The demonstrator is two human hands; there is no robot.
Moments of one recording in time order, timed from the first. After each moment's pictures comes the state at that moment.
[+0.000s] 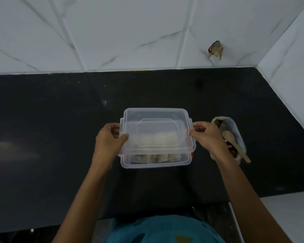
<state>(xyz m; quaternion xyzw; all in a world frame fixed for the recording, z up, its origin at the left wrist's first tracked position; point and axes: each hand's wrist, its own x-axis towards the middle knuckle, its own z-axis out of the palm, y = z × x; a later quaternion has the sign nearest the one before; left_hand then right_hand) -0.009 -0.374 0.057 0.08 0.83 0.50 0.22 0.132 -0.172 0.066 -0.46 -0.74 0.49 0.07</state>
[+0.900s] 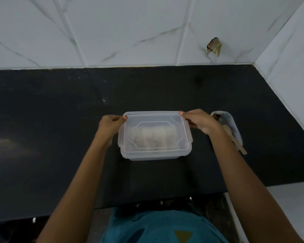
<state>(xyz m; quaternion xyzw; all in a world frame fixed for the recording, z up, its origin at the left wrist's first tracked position) -0.031 -0.361 0.049 0.03 0.83 0.47 0.30 0.100 -0.146 0.057 -0.47 -0.69 0.55 -0.06</state>
